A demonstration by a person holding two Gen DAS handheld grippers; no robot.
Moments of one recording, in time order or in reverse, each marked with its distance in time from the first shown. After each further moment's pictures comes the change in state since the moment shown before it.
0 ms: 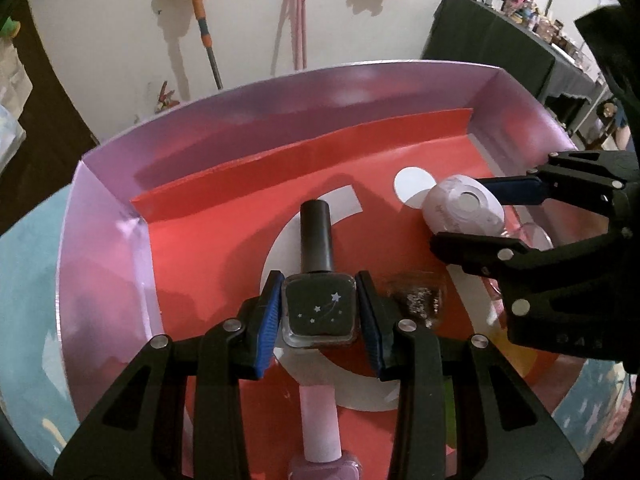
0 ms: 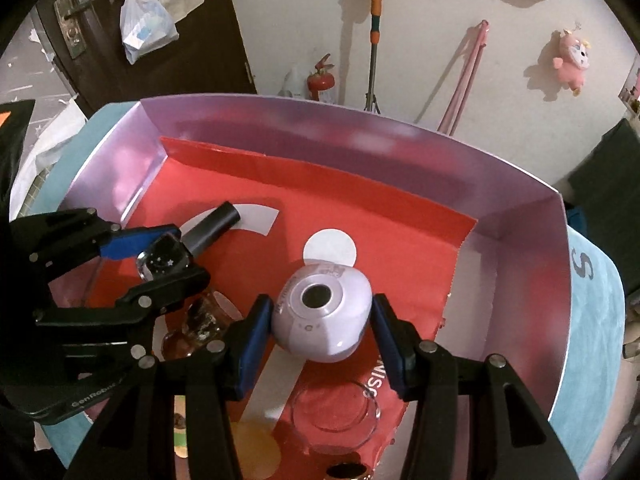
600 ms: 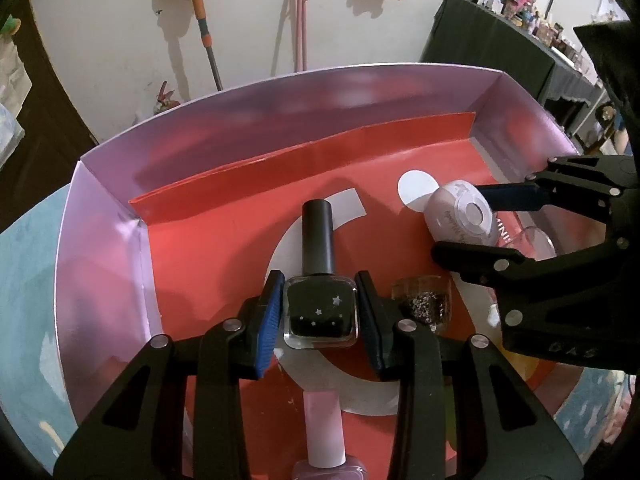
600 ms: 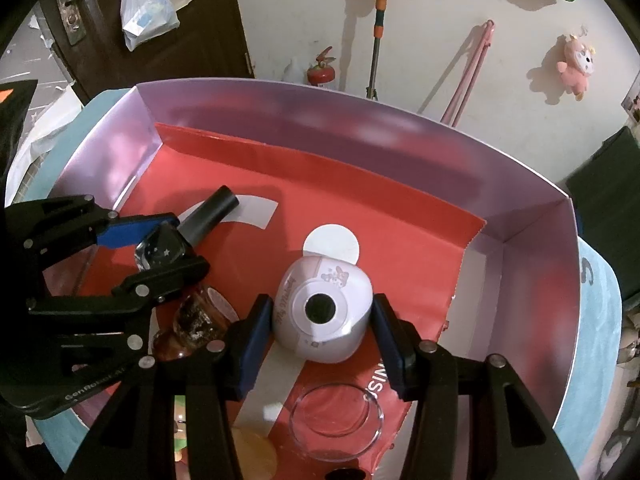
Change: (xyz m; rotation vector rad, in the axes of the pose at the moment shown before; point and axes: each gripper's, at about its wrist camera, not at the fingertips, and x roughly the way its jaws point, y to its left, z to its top) left arm -0.001 0.004 0.002 -0.003 -0.015 -0.011; right arm 0.006 0.012 0.002 -0.023 0.019 -0.023
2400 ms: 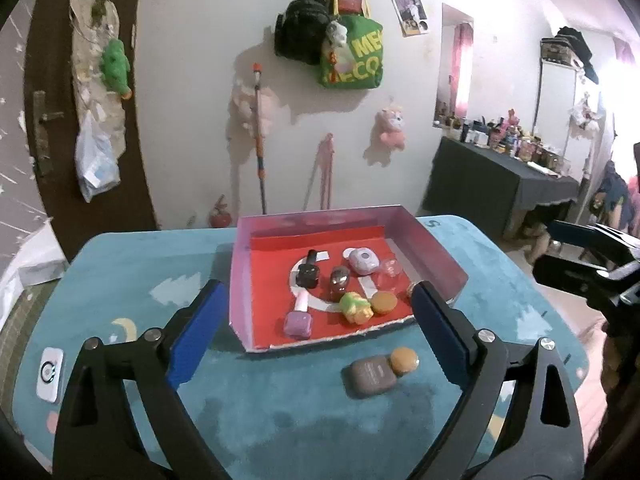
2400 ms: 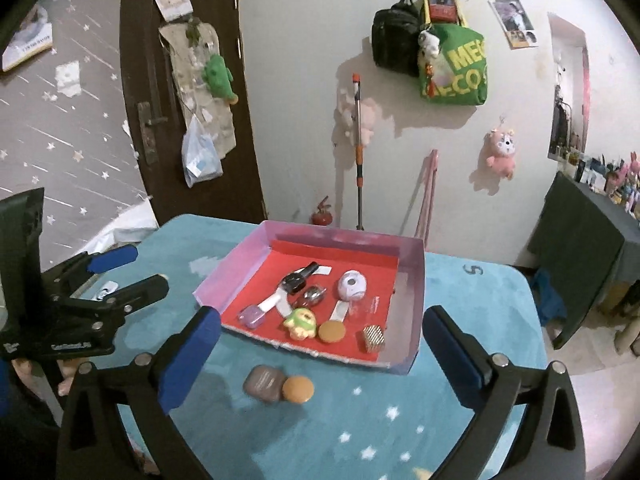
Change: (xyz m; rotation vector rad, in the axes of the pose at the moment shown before) left arm -0.250 -0.055 -0.170 -0.102 -0.565 0.105; right arm -0.258 0.060 -0.198 0.101 -0.603 -0.011
